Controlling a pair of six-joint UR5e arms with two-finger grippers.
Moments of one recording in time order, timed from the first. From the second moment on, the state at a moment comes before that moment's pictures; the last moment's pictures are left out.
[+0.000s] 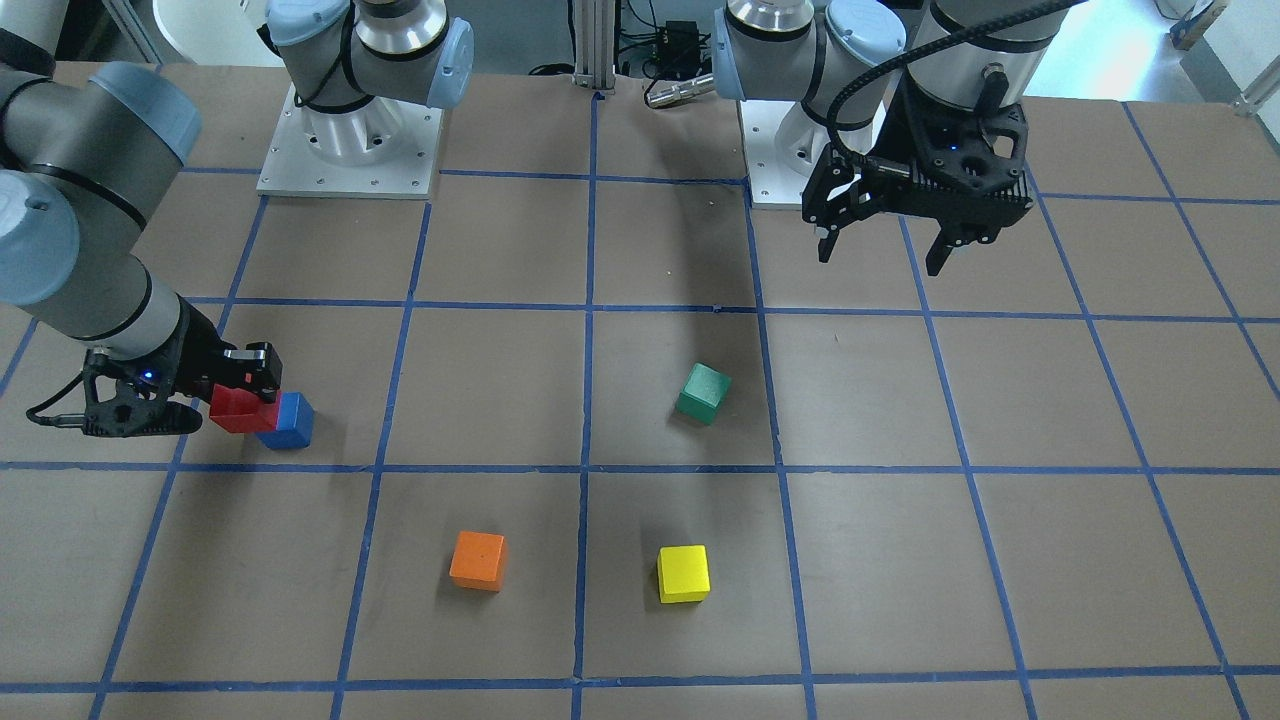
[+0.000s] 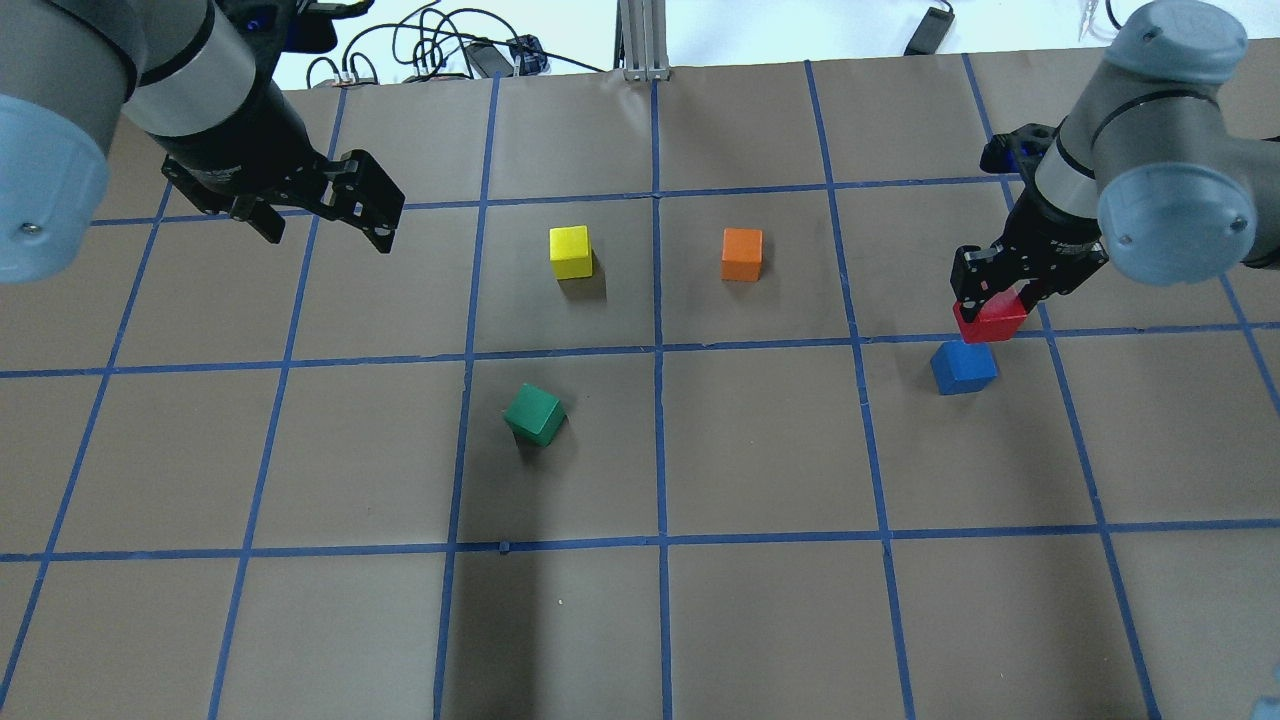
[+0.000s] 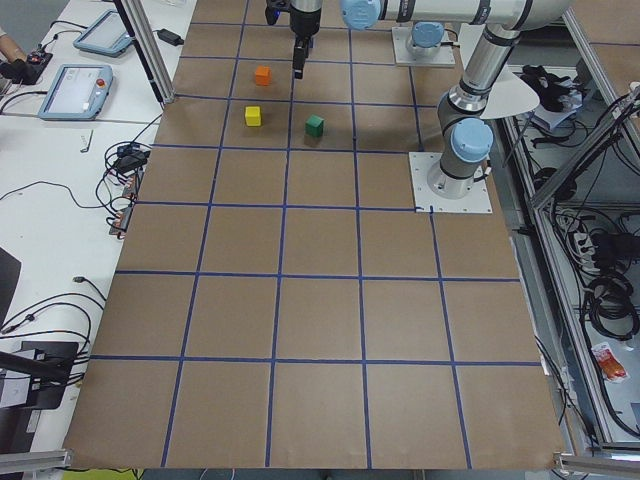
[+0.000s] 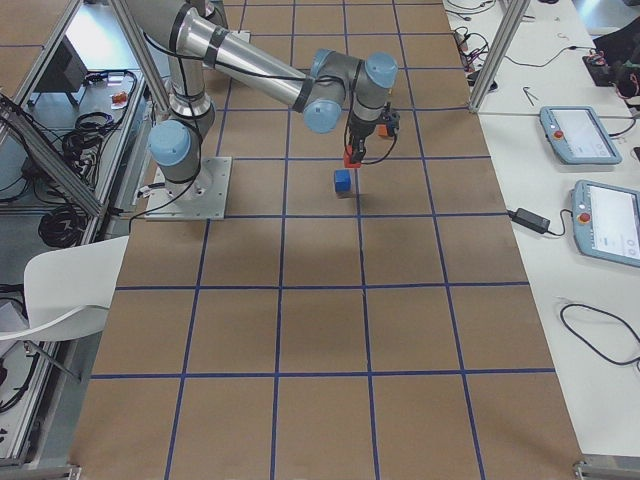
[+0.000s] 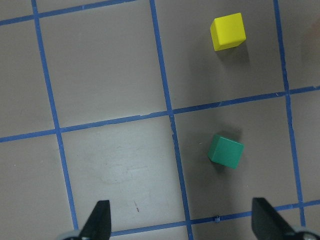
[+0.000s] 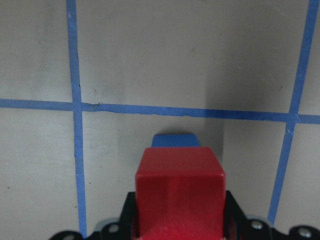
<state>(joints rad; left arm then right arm) -1.56 -1.53 -1.61 -1.49 1.58 0.15 1.33 -1.37 1.85 -1.94 -1.56 -0.31</state>
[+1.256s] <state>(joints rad) -1.56 -1.53 -1.61 -1.49 1.58 0.15 1.33 -1.36 1.92 -2.00 -1.58 -0.36</state>
